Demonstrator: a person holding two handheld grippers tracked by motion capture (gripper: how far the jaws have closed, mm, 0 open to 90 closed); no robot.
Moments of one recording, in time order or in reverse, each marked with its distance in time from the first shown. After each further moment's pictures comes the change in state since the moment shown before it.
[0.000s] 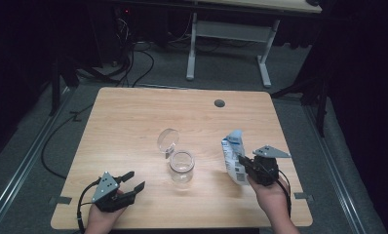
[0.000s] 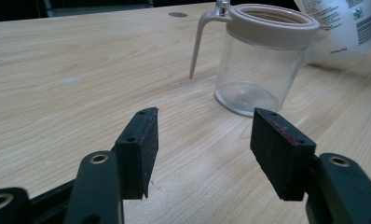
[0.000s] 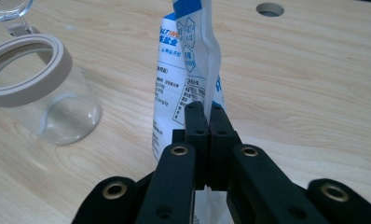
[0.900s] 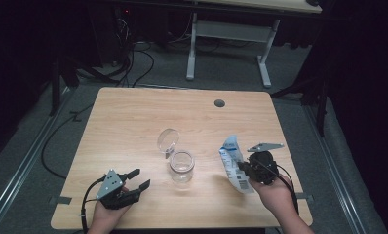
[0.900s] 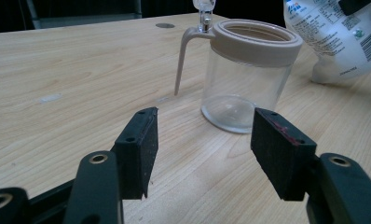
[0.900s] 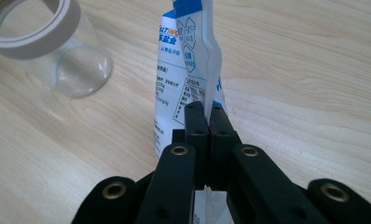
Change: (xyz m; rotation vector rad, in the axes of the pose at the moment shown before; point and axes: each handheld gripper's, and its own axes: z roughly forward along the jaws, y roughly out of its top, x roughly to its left) left arm -0.004 0.007 0.011 -0.036 -0.039 0.009; right arm 0.007 0.018 -0.004 0.248 0.028 -0.045
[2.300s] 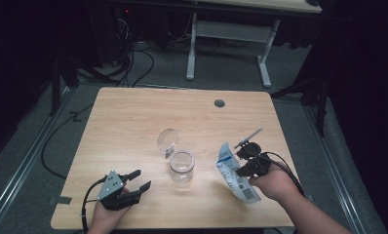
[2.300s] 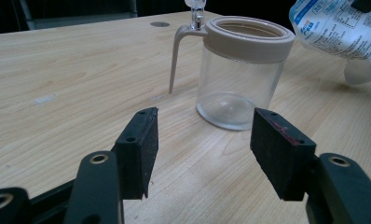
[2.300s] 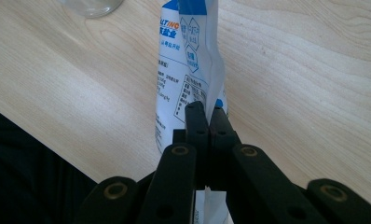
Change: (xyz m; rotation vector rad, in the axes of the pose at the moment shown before) left arm -0.002 -0.001 -0.001 0.006 -0.012 0.018; right arm 0.014 0.040 -0.001 0.418 0.042 -0.083
